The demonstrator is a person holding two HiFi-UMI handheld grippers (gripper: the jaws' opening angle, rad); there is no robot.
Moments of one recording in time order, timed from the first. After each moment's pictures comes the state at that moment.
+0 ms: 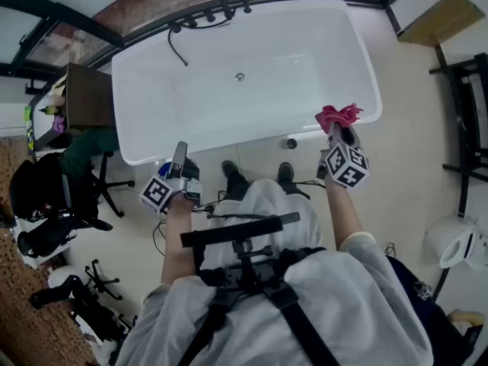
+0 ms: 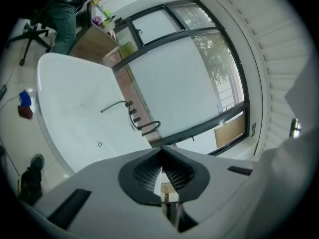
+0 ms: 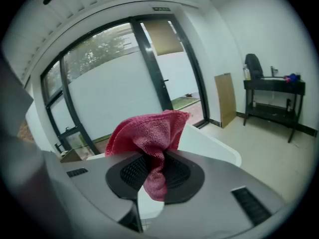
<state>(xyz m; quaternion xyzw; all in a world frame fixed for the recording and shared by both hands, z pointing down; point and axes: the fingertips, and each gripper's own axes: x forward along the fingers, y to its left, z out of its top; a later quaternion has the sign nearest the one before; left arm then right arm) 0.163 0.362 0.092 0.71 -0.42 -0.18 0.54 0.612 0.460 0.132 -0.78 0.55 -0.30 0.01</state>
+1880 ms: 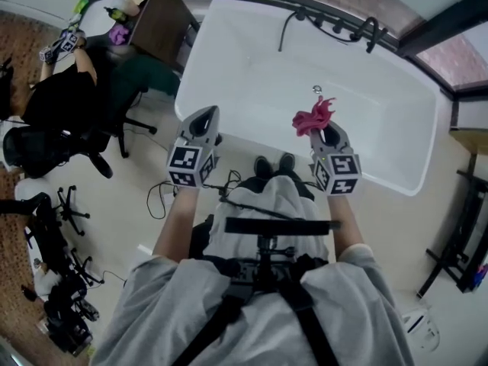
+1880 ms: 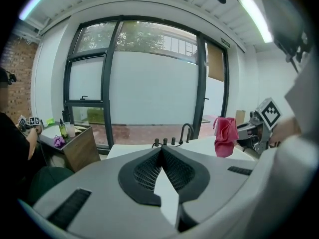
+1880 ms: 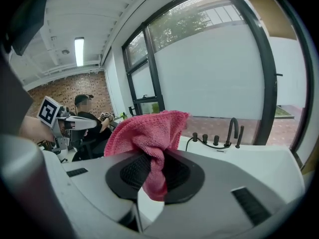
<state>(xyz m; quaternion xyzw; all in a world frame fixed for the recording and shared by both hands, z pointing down) -0.053 0.241 0.063 0.83 -0.51 0.16 0.14 0.192 0.256 0.087 -0.51 0.82 -0.20 -0.17</state>
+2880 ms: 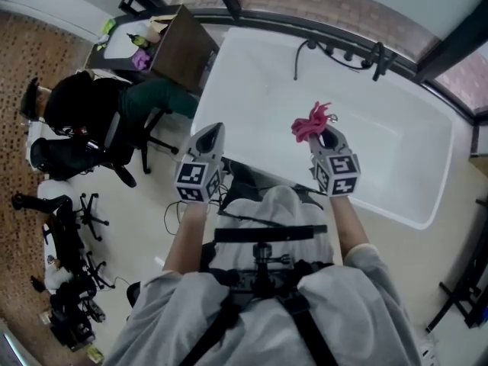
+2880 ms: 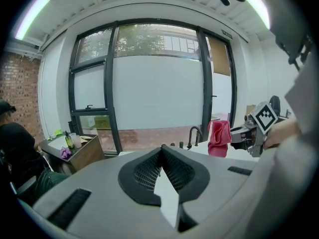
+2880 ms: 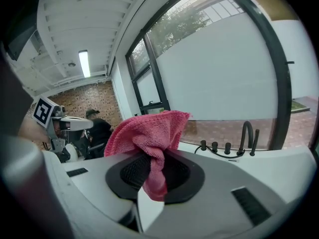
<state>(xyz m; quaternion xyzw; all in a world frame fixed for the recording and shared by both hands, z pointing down) -0.019 0.207 0.027 0.80 -0.56 0.18 0.10 0.208 0.184 0.082 -0.46 0.86 -0.20 -0.12</state>
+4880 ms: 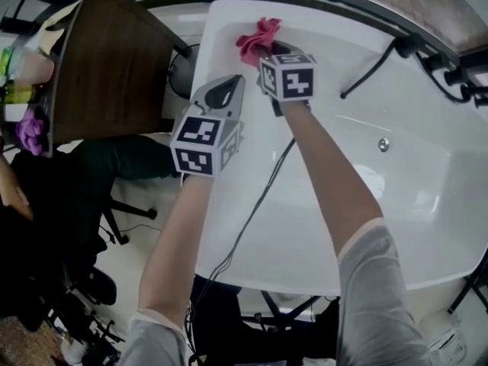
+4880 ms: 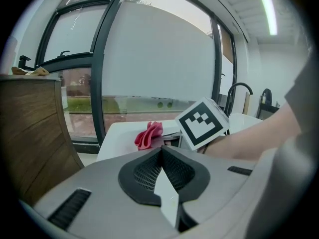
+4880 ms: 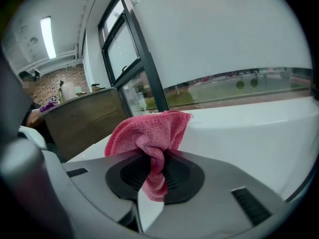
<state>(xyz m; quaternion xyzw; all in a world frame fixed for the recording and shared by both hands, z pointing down) -0.171 -0.259 0.465 0.86 -0.44 0.20 0.15 -0.121 -0.363 0.527 -0.52 0.80 -0.26 -0.14</state>
